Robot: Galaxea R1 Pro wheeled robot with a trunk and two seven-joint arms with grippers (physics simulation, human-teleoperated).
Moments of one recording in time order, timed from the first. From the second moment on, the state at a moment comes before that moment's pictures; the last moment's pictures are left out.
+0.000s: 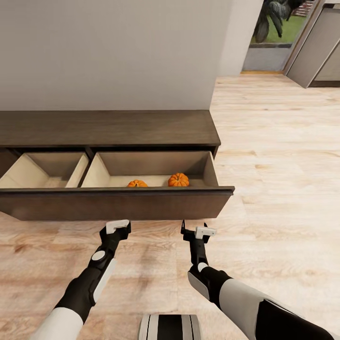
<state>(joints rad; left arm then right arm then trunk) -0.54 0.00 -0.13 -0.95 0.19 0.02 0.20 -0.84 0.16 1.13 -0.24 -0.94 -0.76 -0.44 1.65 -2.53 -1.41</state>
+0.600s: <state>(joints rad) -0.52 0.00 -0.13 -0.97 0.18 0.02 0.20 -0.84 0.16 1.13 -0.24 -0.94 -0.76 -0.44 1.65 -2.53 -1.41</state>
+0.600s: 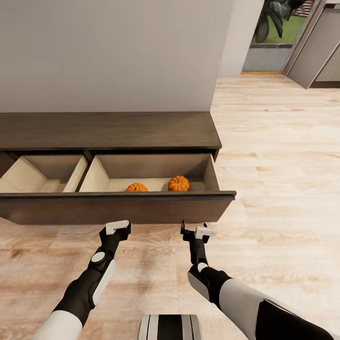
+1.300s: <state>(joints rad) -0.52 0.00 -0.13 -0.97 0.18 0.03 0.20 -0.84 0.16 1.14 -0.24 -0.94 -0.75 -0.44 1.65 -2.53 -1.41</state>
